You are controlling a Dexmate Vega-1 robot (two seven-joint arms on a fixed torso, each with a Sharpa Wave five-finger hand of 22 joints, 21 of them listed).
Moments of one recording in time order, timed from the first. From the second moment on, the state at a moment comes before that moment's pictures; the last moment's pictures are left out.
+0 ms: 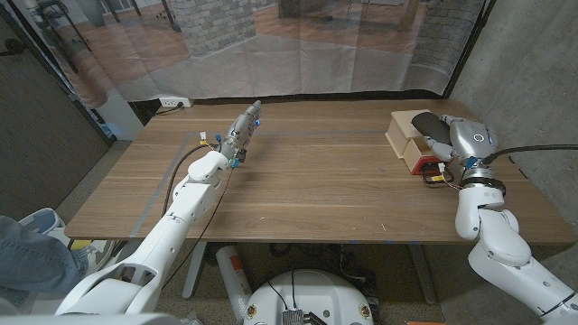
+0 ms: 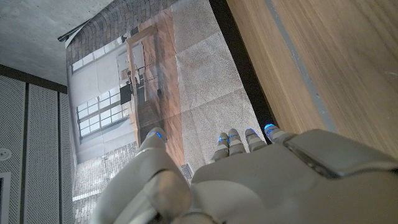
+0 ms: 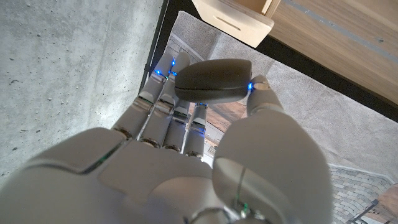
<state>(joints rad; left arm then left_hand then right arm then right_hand) 0.81 0.32 0.20 -1.33 -0.35 -0.12 -0.18 0.28 -0.01 0.33 -0.02 0.24 -0.05 0.06 0.20 0.18 -0.07 0.01 0.20 0.18 -0.13 0.02 0.19 0.18 -0.17 -0.03 0.20 0.18 -1.43 -0.75 -0.10 -2.09 -0.94 -0.66 -0.42 0.76 -0.06 0.34 -0.14 0.21 0.64 -0.04 0.24 0.20 0.78 0.01 0.38 0.26 0.89 -0.11 0.41 0.33 0.66 -0.06 0.56 0.23</state>
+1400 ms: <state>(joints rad) 0.85 0.34 0.18 -1.40 -0.35 -0.11 -0.15 0.28 -0.01 0.33 -0.02 0.24 -0.05 0.06 0.20 0.18 -0.07 0.01 0.20 0.18 -0.13 0.02 0.19 0.18 -0.17 -0.03 0.20 0.18 -1.54 -0.80 -0.02 -2.15 -1.00 -0.69 -0.22 0.76 -0.07 0.33 -0.13 0.22 0.65 -0.05 0.23 0.20 0.79 0.01 0.38 0.26 0.90 -0.12 0.41 0.33 0.67 -0.06 0.57 0.23</state>
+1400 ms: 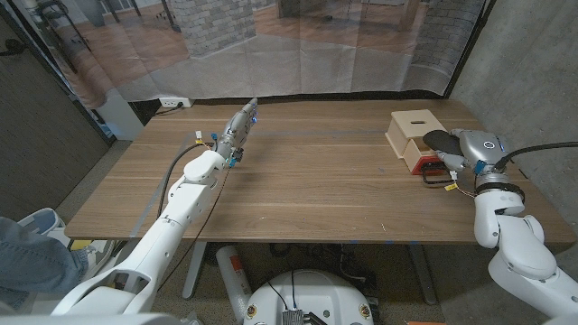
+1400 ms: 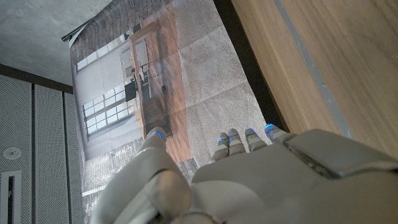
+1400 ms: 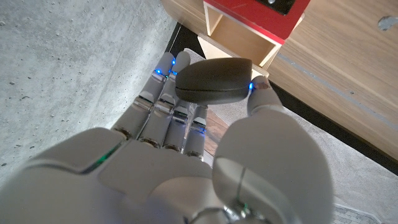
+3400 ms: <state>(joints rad) 0.90 0.34 0.17 -1.41 -0.36 -0.10 -0.12 0.28 0.00 0.33 -0.03 0.24 -0.05 0.06 0.20 0.18 -0.07 0.00 0.20 0.18 -0.13 0.03 0.19 0.18 -0.17 -0.03 0.20 0.18 -1.45 -0.97 0.01 -2.12 -1.11 -0.54 0.13 0.76 -0.07 0.33 -0.13 0.21 0.65 -0.05 0.22 0.20 0.79 0.01 0.37 0.26 0.91 -0.12 0.40 0.34 0.67 -0.06 0.59 0.23</state>
